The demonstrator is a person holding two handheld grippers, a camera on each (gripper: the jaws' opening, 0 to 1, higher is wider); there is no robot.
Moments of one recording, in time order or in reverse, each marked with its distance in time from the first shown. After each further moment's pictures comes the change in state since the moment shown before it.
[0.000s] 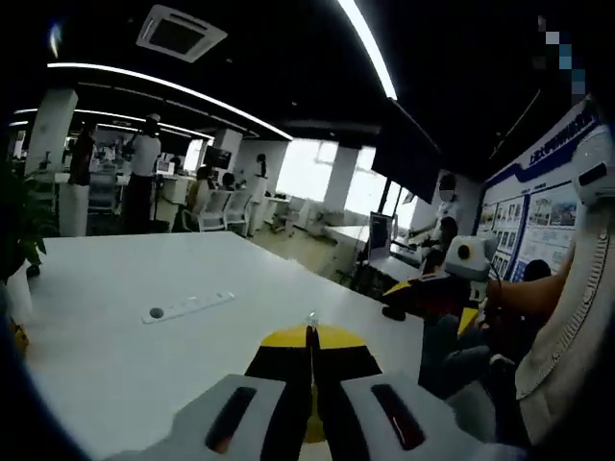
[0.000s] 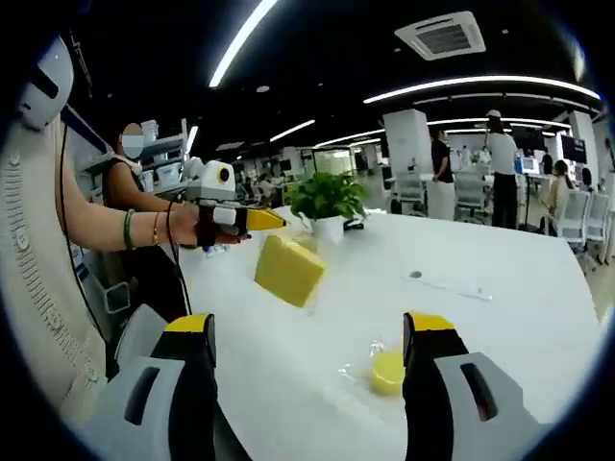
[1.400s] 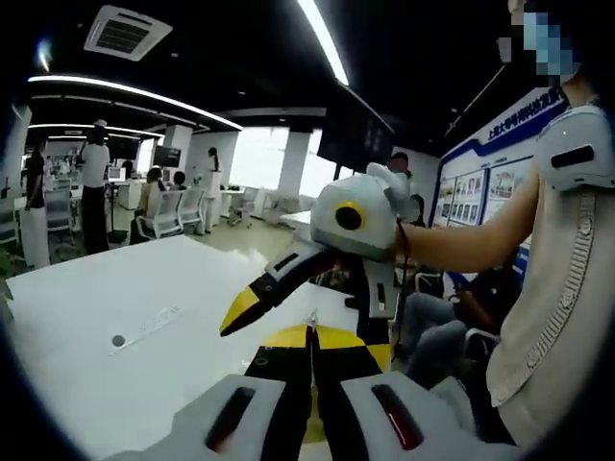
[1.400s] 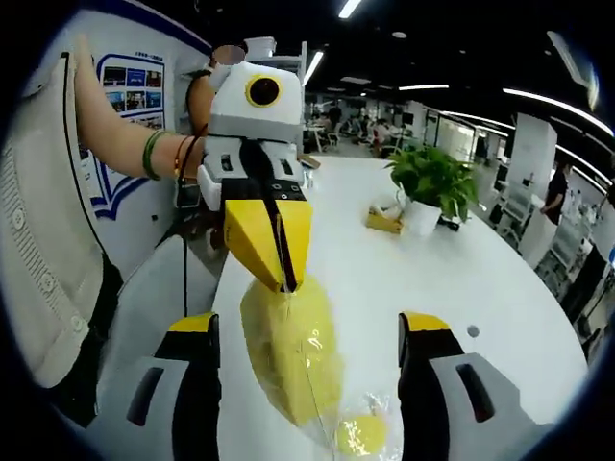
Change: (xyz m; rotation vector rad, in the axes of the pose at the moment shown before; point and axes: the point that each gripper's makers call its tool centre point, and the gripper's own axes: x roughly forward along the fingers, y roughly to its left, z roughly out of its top) left arm 0.036 -0.054 0.018 0.096 0.079 -0.188; right arm 0.105 0.018 0.027 -0.330 0.264 0.452
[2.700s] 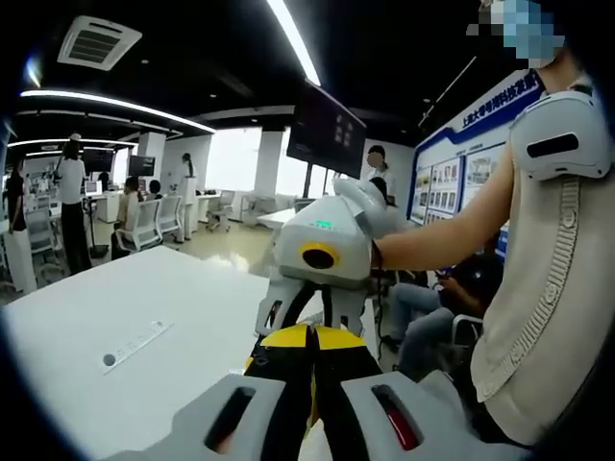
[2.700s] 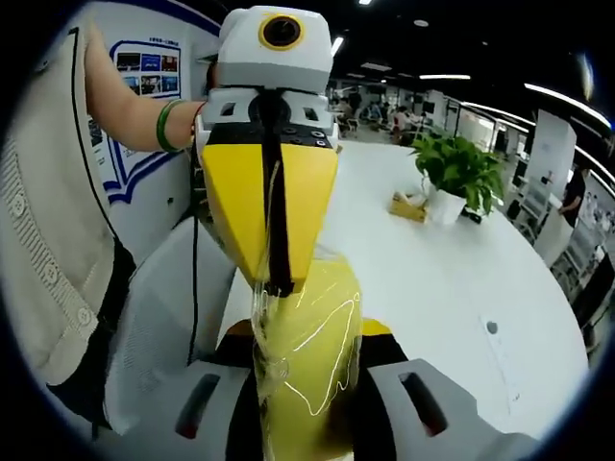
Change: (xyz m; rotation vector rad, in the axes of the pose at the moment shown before) left arm -0.001 -0.025 0.007 0.073 0.016 -0.088; right arm 0.013 0.027 -0.015 0.038 0.115 0.059
